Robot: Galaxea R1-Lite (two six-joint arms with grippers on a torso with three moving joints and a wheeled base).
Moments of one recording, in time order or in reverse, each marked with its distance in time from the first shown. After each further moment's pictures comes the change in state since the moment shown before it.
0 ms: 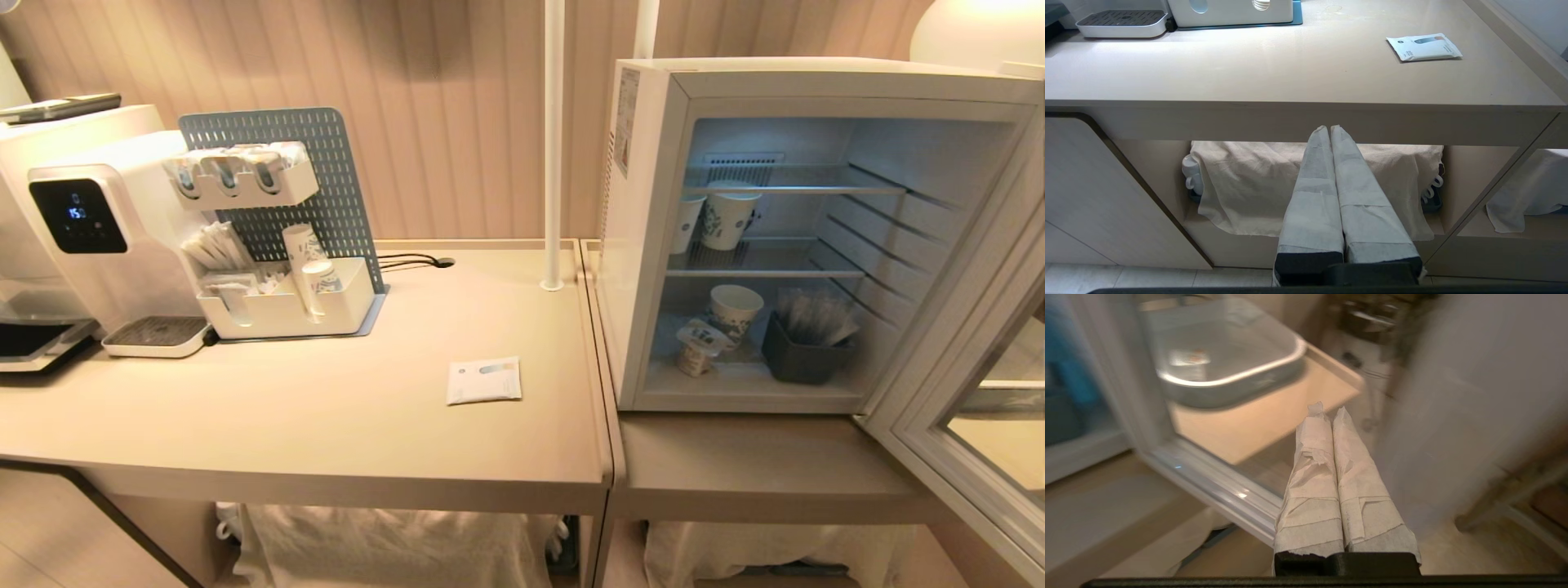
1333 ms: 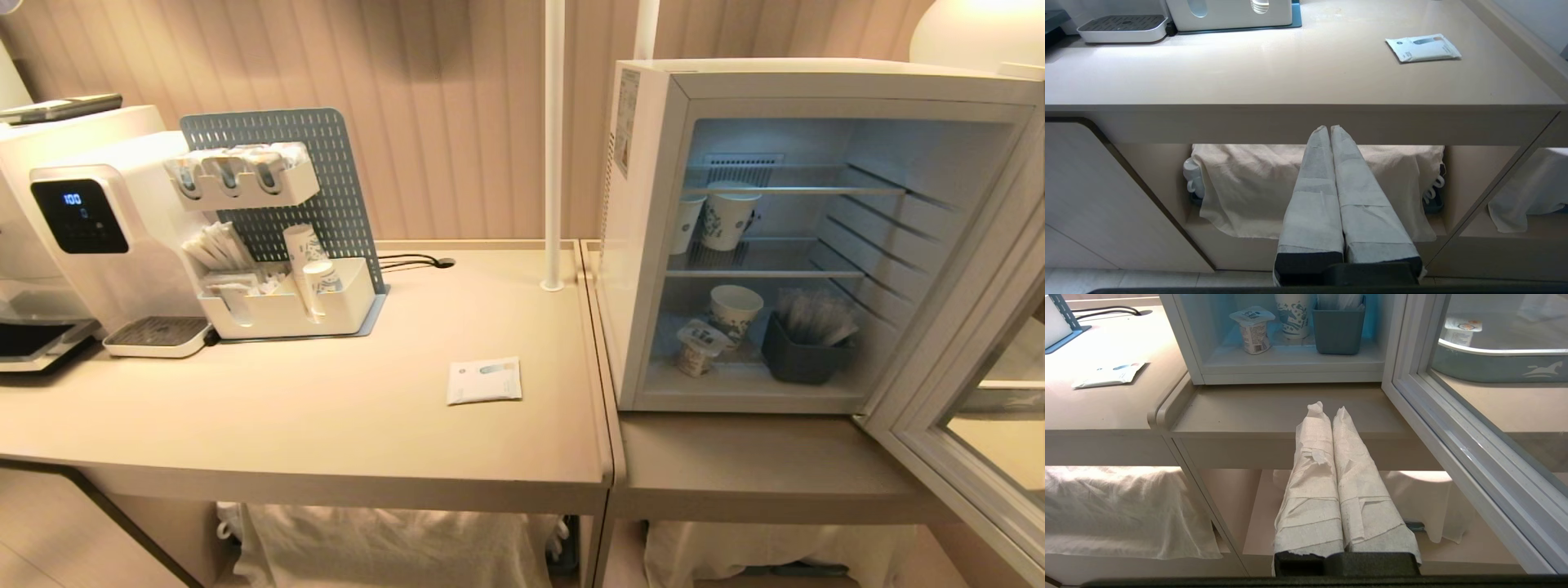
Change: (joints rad) left arm 0.000 0.000 0.005 -0.011 -0.003 0.014; right arm -0.117 -0.600 0.368 0.110 0.954 0.066
